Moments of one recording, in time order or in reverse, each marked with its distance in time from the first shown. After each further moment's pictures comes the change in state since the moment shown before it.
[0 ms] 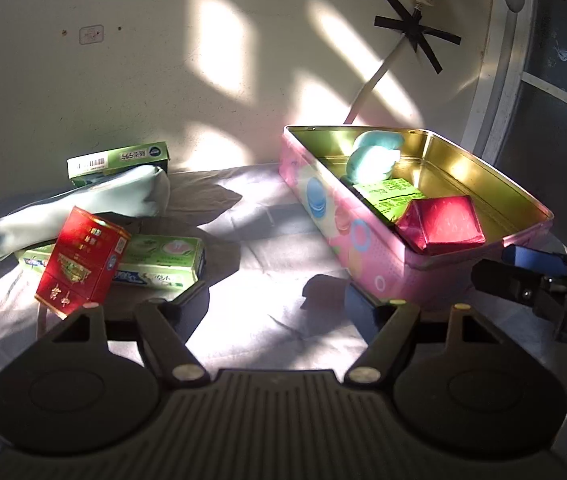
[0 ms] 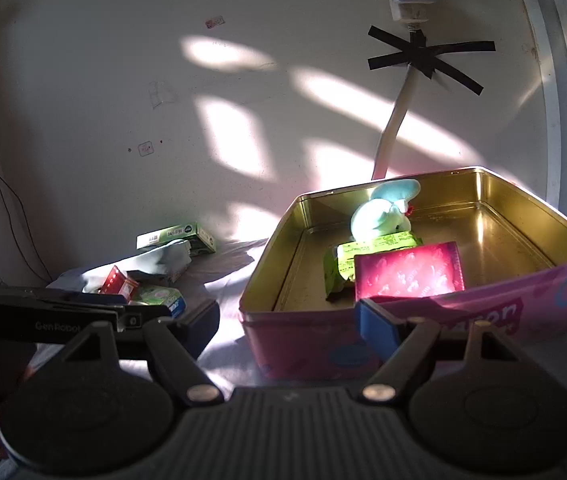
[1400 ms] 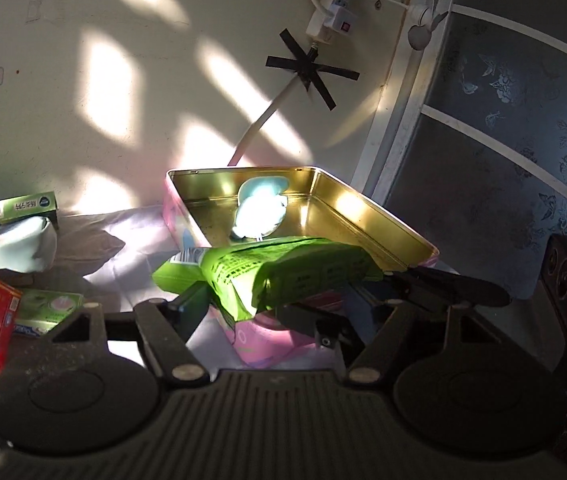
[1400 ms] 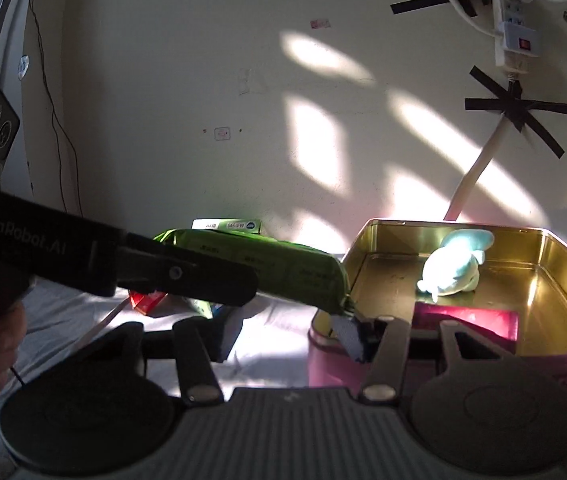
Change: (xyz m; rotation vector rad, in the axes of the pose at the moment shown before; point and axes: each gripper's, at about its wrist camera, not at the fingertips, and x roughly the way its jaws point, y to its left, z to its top) left arm -0.011 -0.055 0.042 0.039 -0.073 -0.329; right arm 0.010 0.016 0.018 -0.211 -0.069 0.052
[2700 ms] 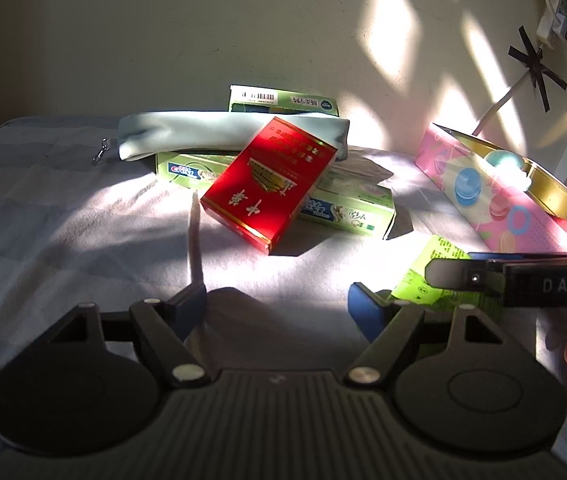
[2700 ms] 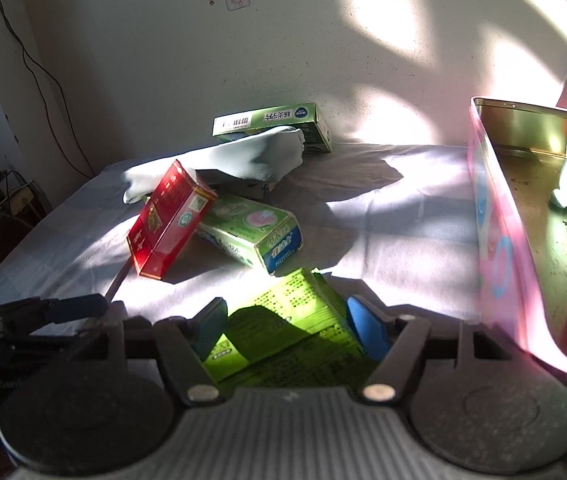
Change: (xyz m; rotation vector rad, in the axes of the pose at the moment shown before) left arm -0.049 0.145 -0.105 -0.239 0.005 0.489; right arm 0.123 0.068 -0.025 0.125 0.360 0.150
